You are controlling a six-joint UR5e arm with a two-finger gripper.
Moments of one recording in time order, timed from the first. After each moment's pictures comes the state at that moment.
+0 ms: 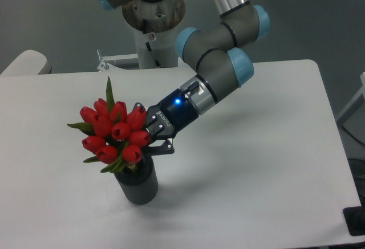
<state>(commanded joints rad) 2.56 -1.95 -1.83 -0.72 0.20 1.34</state>
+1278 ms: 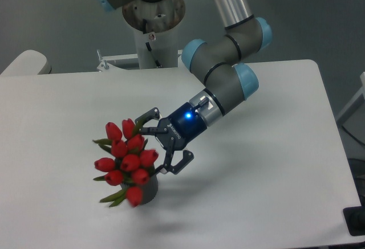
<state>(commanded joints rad) 2.58 -2.00 -1.84 -0.72 0.20 1.35</state>
